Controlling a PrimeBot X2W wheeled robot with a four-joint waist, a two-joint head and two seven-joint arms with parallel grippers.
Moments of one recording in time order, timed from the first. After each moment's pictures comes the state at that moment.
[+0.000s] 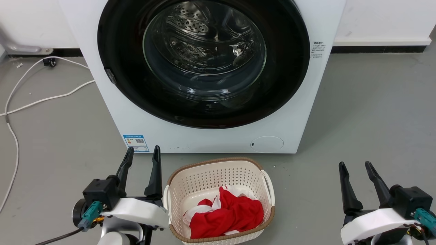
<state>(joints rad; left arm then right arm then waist) -0.09 0.07 -0.10 0.11 -0.28 -0.03 -0.20 0.02 -0.05 -0.03 0.07 0.18 0.13 -0.12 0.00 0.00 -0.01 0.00</state>
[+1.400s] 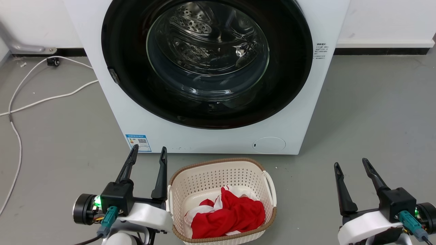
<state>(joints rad) -0.09 0.06 -0.10 0.13 -0.07 -0.03 -0.26 0.02 -0.05 -0.02 0.07 -0.04 0.13 -0.17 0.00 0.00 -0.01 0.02</state>
